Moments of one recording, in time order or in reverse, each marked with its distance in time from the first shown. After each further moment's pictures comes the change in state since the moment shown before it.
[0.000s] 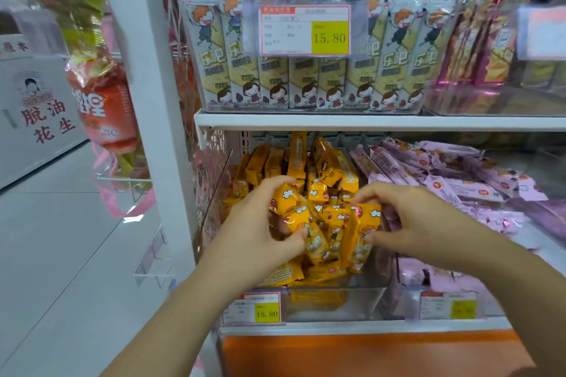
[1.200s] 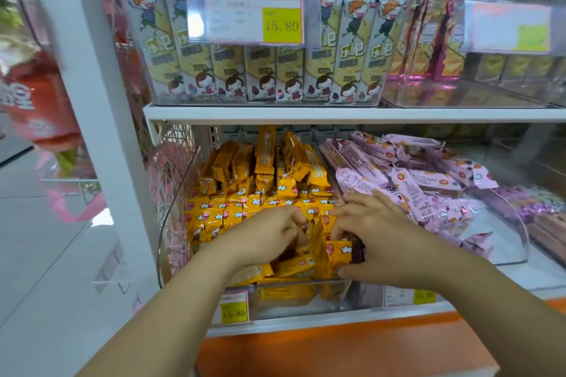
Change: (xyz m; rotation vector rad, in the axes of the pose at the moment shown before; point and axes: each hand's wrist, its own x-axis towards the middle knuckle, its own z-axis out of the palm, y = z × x) left_hand 0.050 -0.015 0.058 0.171 -0.588 -0.111; right_hand -0.019 0.017 0.022 -0.371 -0.194 0.034
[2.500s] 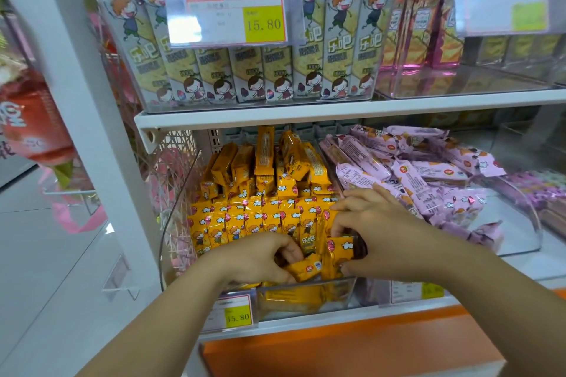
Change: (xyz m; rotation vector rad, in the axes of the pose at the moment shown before) left_hand -0.006 -0.026 0.010 -0.007 -0.194 -0.015; right_hand 0.005 0.005 0.004 0.026 0.033 -0.021
